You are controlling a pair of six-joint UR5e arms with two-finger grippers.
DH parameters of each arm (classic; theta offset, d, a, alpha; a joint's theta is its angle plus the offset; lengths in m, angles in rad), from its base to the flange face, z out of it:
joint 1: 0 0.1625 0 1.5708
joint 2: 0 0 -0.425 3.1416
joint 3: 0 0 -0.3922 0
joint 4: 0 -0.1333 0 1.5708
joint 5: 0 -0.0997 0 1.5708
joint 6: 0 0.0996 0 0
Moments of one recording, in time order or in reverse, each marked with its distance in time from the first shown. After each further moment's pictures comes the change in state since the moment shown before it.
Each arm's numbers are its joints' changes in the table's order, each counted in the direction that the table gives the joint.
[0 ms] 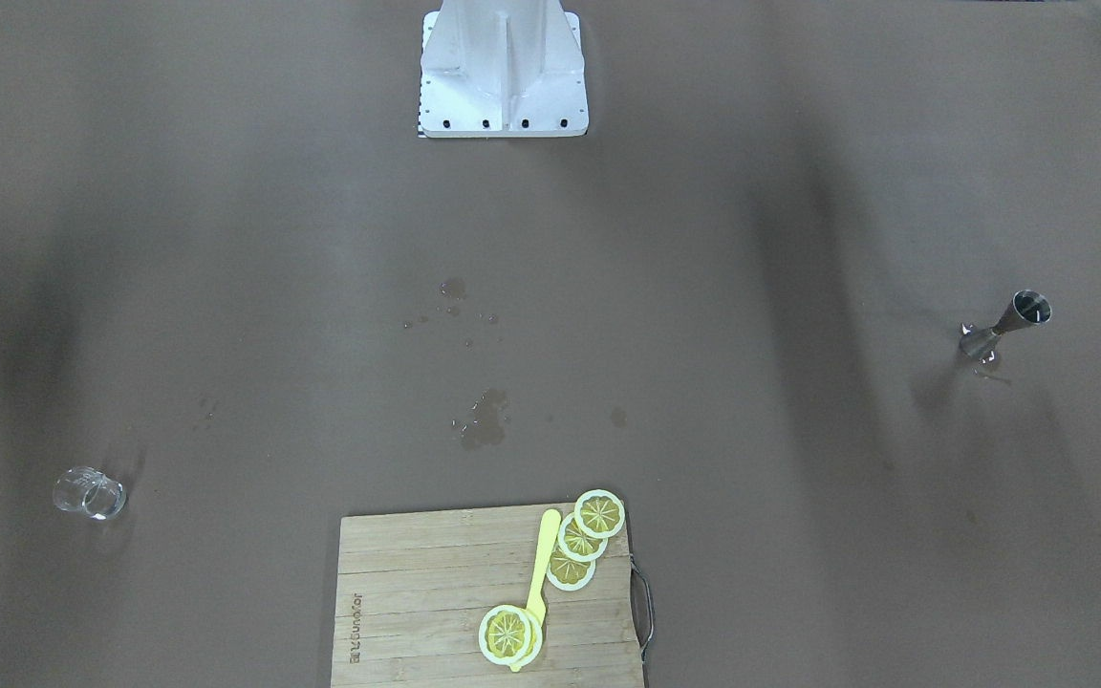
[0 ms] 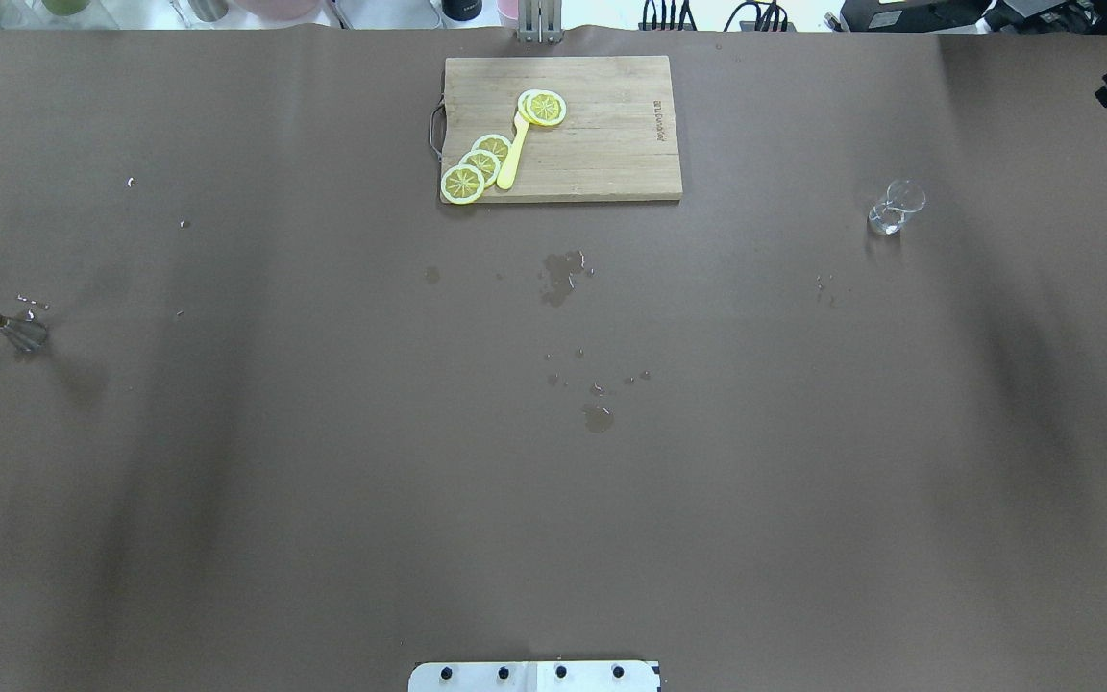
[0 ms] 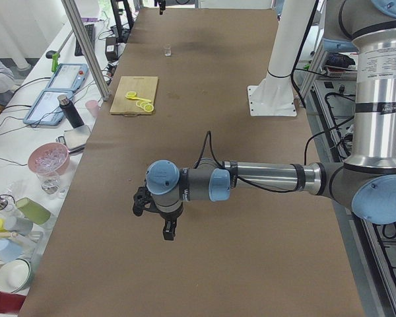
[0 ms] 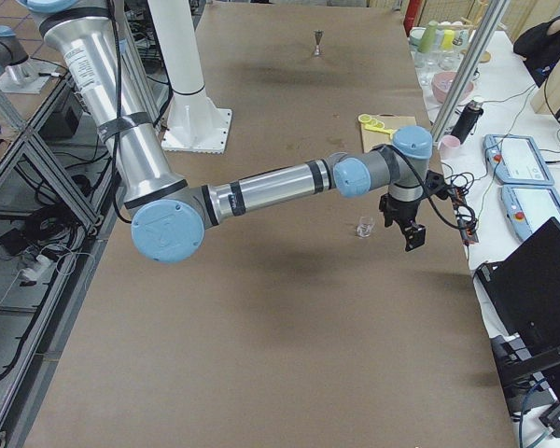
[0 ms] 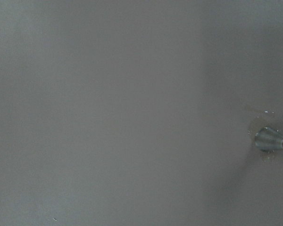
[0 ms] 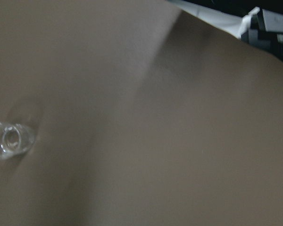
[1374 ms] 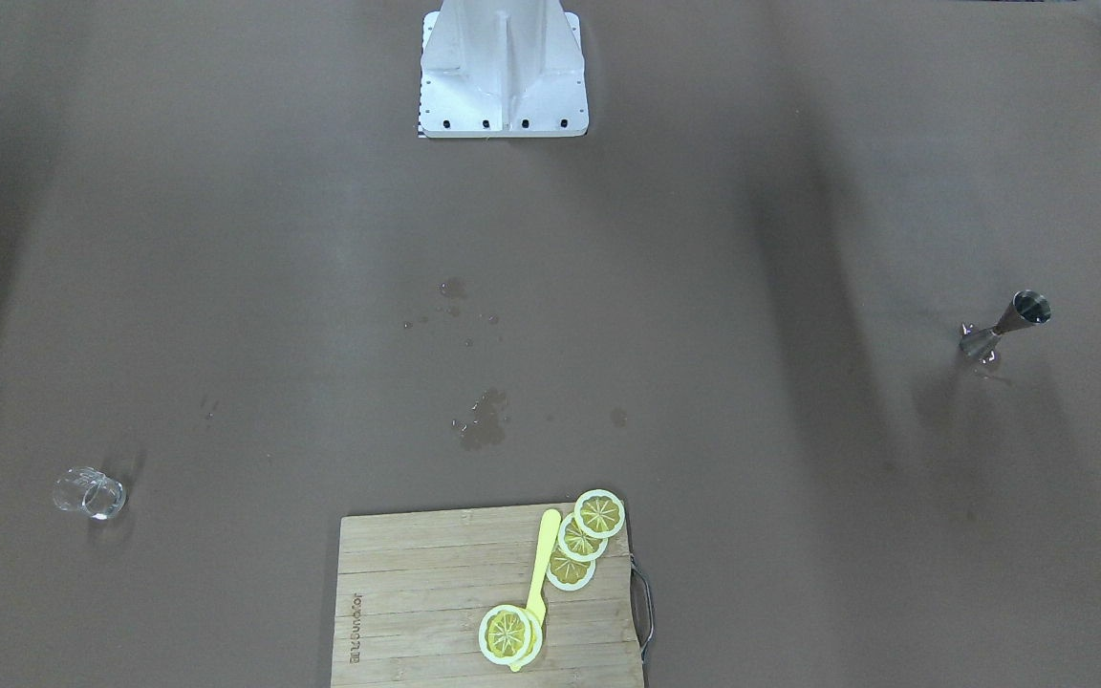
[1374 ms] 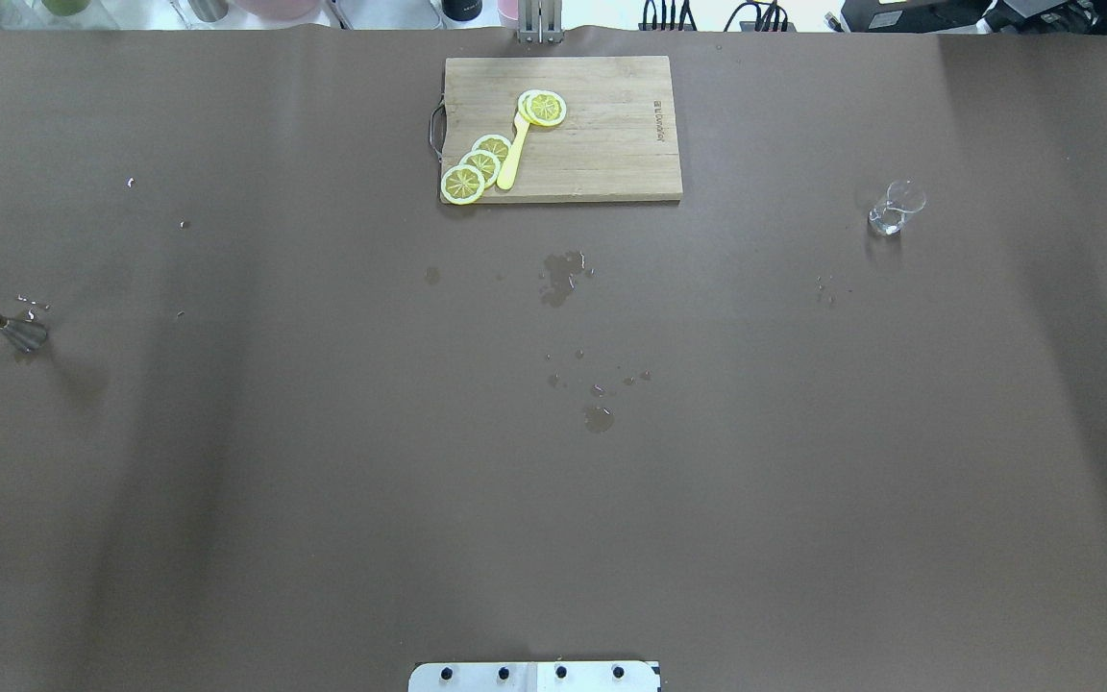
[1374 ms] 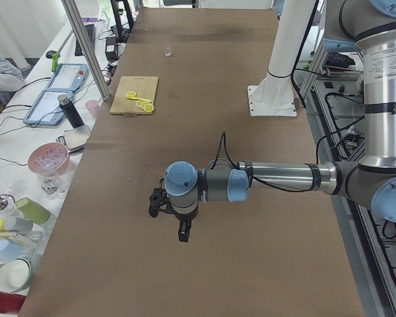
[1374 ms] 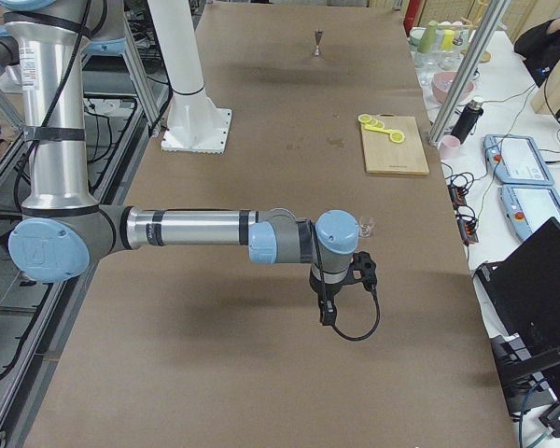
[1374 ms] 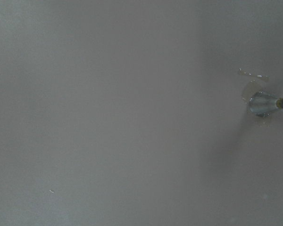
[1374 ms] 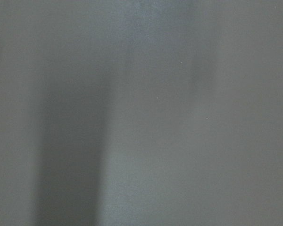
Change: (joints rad) left arm 0.002 0.037 0.009 -0.005 -0.012 0.003; right arm 0.118 -0.367 -0.152 0.039 -0.083 -0.001
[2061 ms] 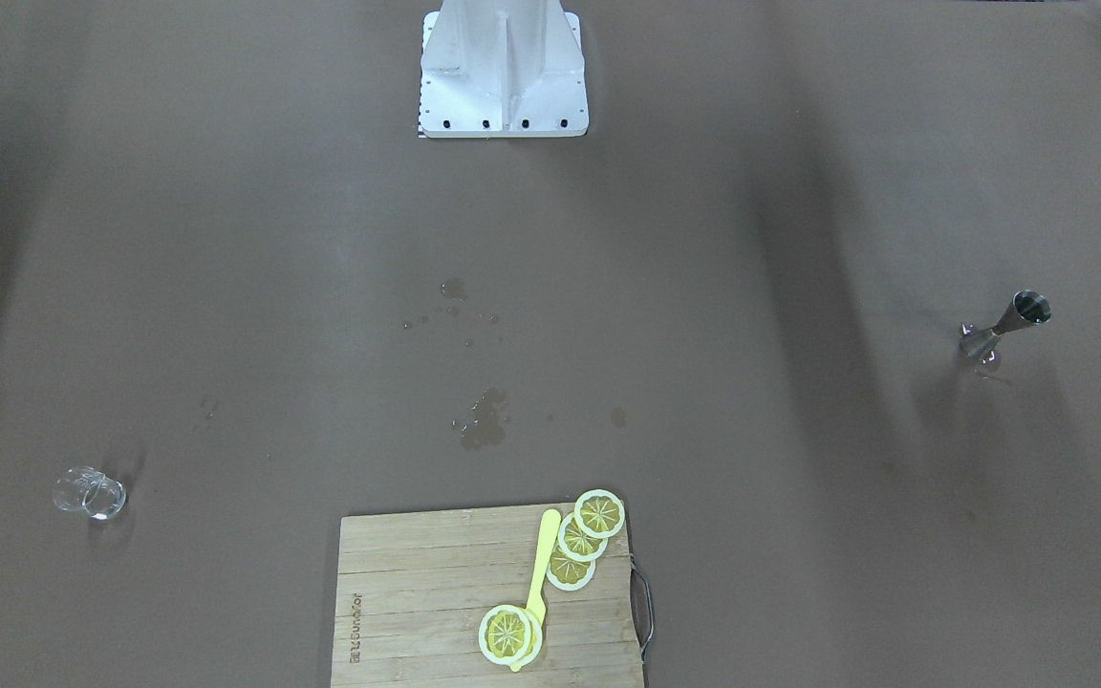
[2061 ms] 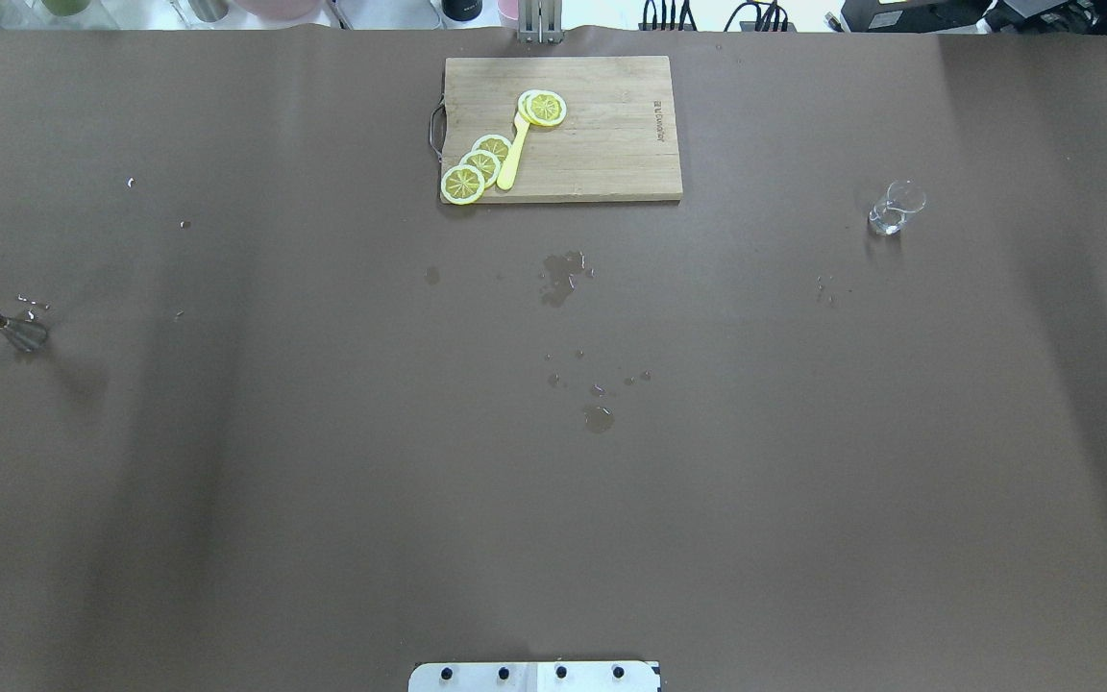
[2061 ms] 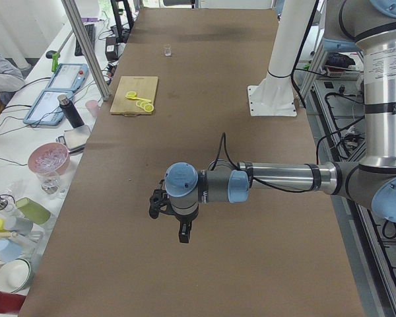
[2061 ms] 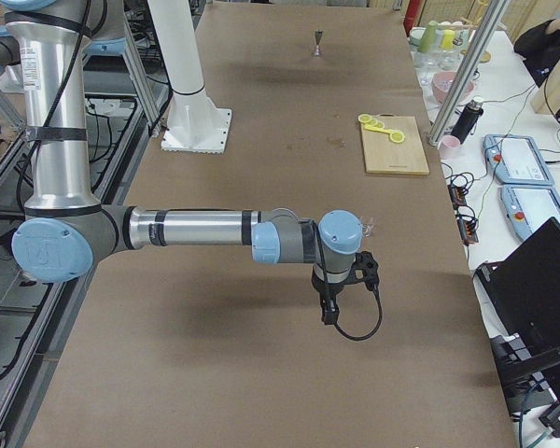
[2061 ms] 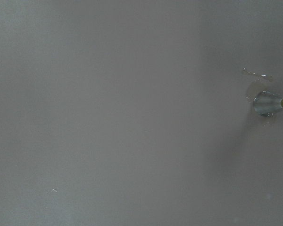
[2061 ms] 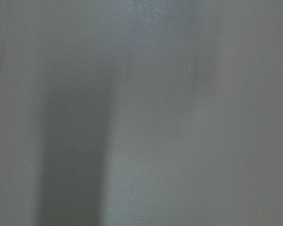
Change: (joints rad) left arm -0.001 0.002 -0.009 0.003 -0.001 -0.002; right arm -0.003 0.014 0.010 0.000 -0.011 0.004
